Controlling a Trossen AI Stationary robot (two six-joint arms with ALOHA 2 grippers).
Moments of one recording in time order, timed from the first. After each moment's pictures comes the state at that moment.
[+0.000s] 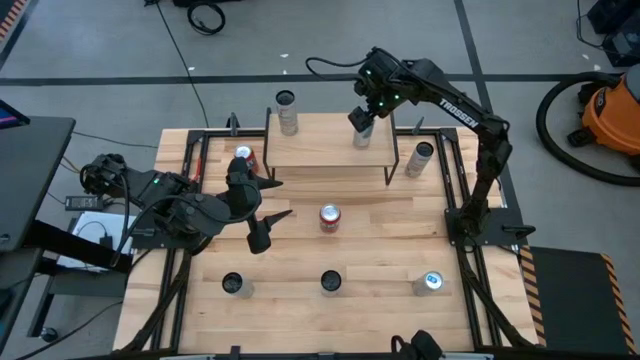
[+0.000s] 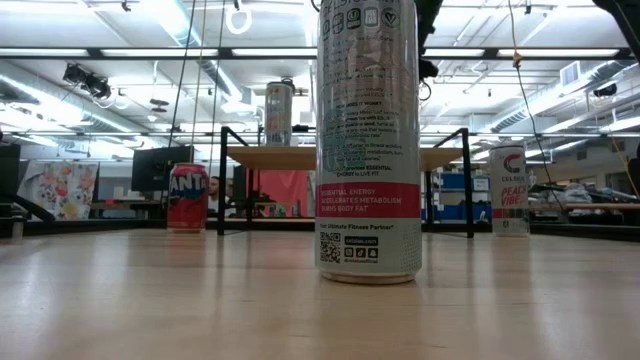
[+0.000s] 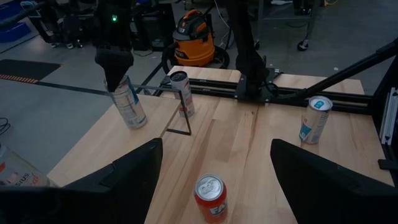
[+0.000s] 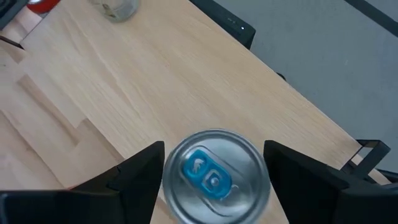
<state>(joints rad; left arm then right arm) -0.46 1.34 1.66 -0.83 -0.78 -0.27 -0.61 1.79 2.06 -1.31 -0.03 0.23</state>
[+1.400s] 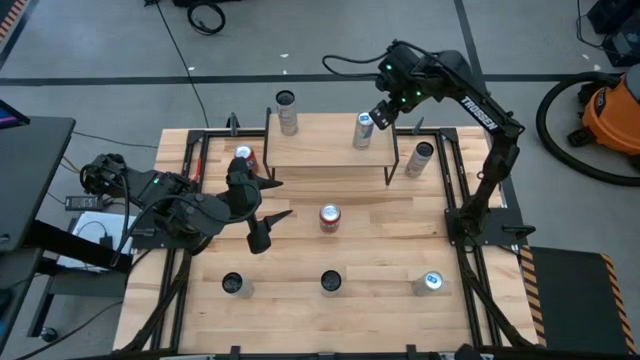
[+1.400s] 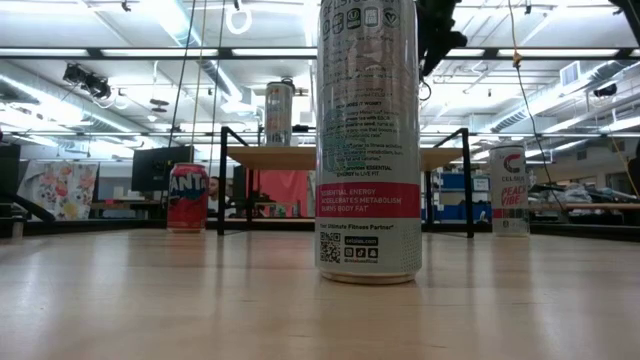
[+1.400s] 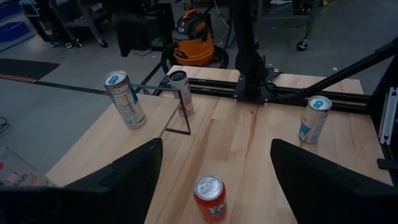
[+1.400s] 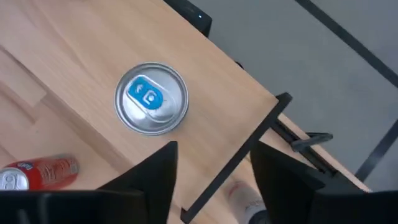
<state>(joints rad) -0.46 1.34 1.66 -0.83 -0.78 -0.28 -0.61 1.73 2.19 -1.57 0.13 0.21</state>
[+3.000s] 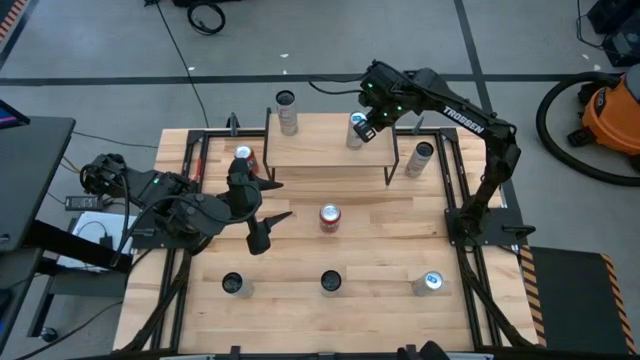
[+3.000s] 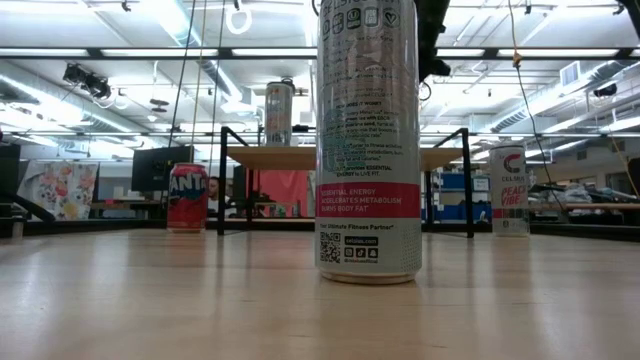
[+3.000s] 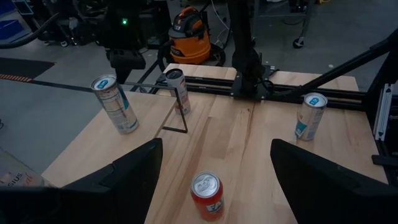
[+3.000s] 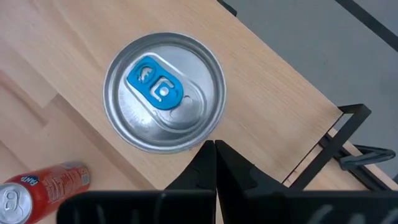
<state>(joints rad) -0.46 1.34 1.66 -0.83 -0.76 -0.28 -0.57 1.71 1.91 -1.31 0.08 0.25</state>
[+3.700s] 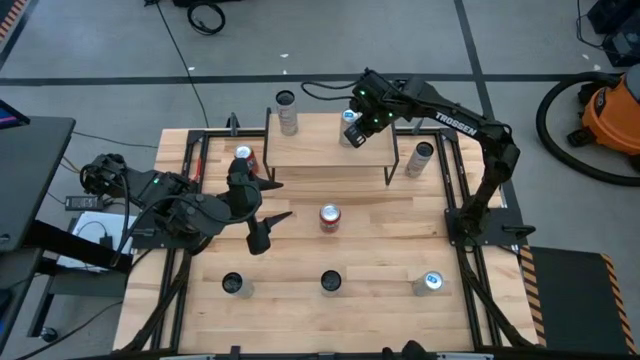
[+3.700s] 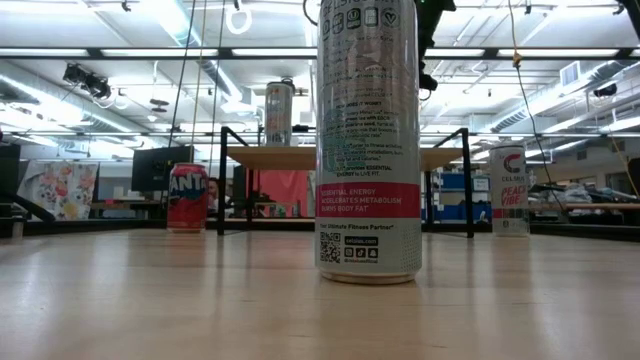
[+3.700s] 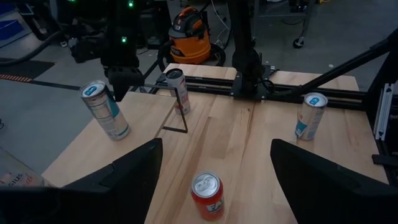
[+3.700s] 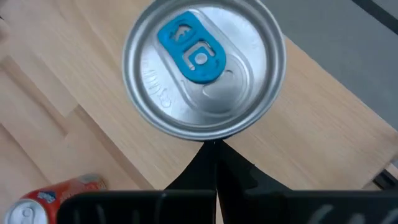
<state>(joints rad) -0.46 1.34 1.66 -0.84 -0.76 -0.28 -0.55 1.72 1.80 -1.13 0.01 0.25</state>
